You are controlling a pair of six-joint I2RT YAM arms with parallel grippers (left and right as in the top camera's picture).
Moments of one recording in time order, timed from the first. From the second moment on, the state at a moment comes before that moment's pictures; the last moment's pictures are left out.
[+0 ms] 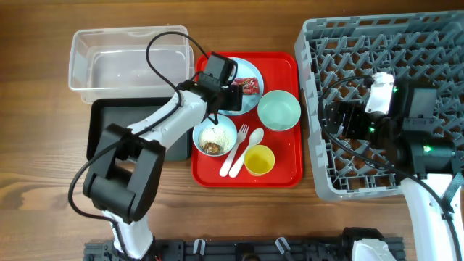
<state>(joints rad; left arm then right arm) -0.48 1.94 1.26 -0.37 0.02 -0.35 -0.05 1.09 1.03 -0.86 -0.24 0.12</state>
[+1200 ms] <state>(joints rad) -0.43 1.88 1.32 -0.08 -0.04 -0.30 -0.05 1.09 1.03 -0.87 -0.24 0.12</state>
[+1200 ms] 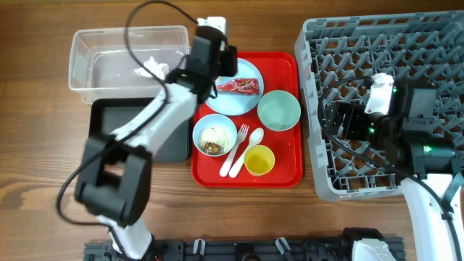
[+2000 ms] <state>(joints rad) -0.45 1.92 1.32 -0.09 -0.09 -0.29 -0.05 1.09 1.03 -0.89 -0.24 0.12</state>
